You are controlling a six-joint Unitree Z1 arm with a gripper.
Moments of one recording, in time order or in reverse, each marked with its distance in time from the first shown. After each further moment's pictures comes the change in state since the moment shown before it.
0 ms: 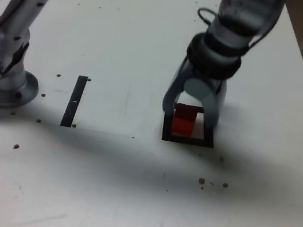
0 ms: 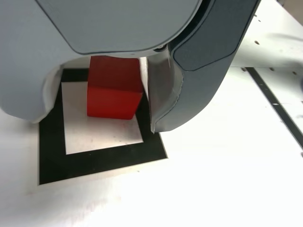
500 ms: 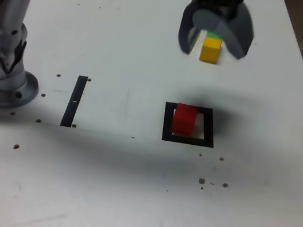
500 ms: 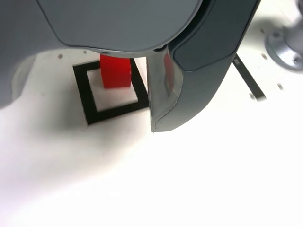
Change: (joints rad) arm 0.161 -0.168 -0.111 0.036 0.131 0.266
